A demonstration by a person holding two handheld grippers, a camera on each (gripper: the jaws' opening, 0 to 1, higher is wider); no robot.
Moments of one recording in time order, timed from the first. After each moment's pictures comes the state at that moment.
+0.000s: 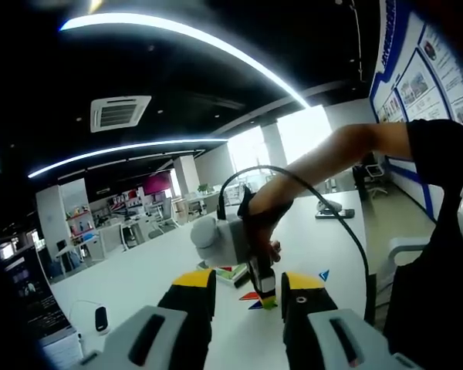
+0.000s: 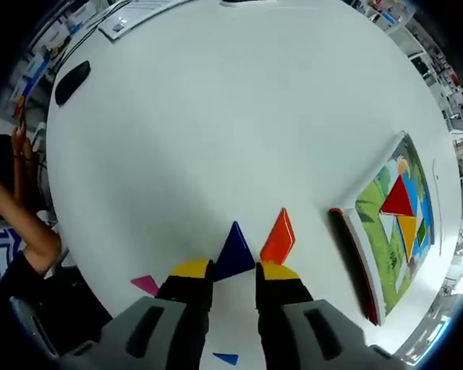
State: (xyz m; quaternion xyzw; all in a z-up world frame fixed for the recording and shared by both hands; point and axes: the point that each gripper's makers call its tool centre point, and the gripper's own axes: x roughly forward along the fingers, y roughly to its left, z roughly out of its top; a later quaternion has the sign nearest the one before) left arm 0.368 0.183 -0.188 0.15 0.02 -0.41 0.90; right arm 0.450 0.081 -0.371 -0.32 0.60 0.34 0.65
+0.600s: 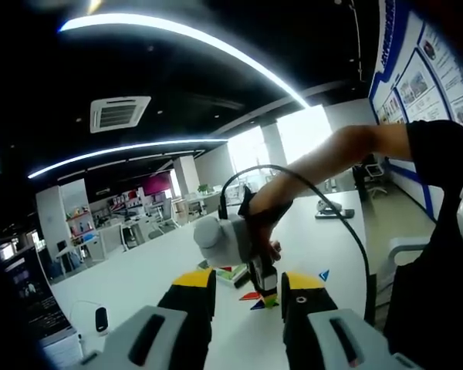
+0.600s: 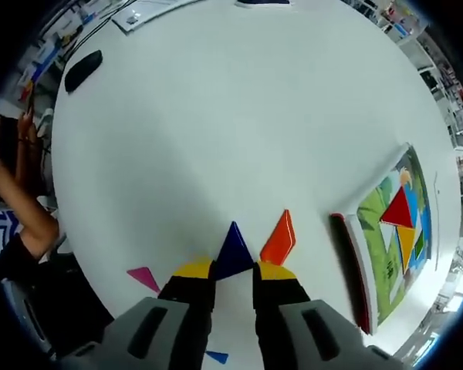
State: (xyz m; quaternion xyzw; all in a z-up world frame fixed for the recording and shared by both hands) left arm 0.368 0.183 -0.187 0.15 0.02 -0.41 0.90; right arm 0.447 0.074 -0.369 -0.35 0.58 0.37 0.63
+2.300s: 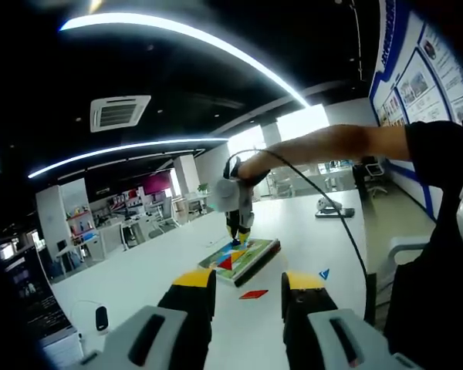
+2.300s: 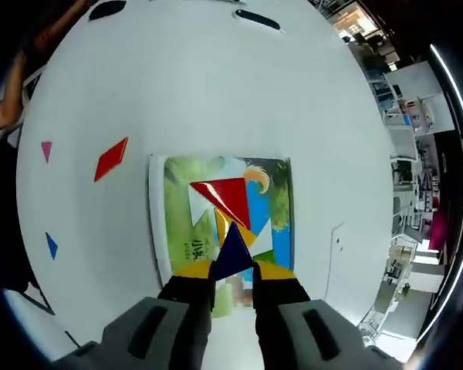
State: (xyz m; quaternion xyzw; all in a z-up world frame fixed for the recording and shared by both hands) left arm 0.368 0.185 -0.188 0.15 0.02 -0.41 0.90; right arm 0.620 -0.033 -0.296 -0.55 0.41 0.37 0.62
